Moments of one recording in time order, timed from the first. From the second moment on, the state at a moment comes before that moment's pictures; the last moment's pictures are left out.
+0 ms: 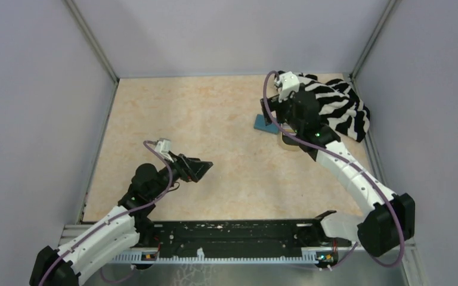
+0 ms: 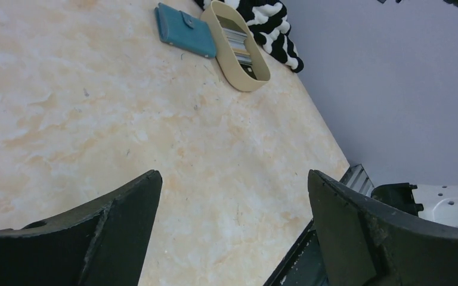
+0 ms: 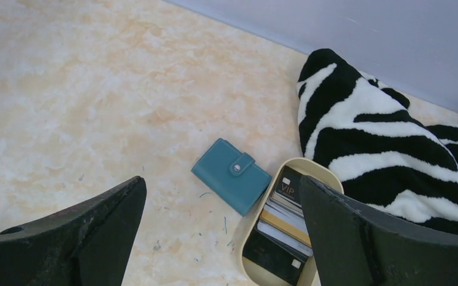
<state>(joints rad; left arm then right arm) -0.62 0.60 0.19 0.36 0.13 -0.71 0.44 1.24 1.06 -0.13 0.07 -0.12</state>
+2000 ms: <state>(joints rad) -0.56 2.38 1.65 0.28 0.48 -0.58 0.13 1.40 1.02 -0.25 -0.69 -0.18</state>
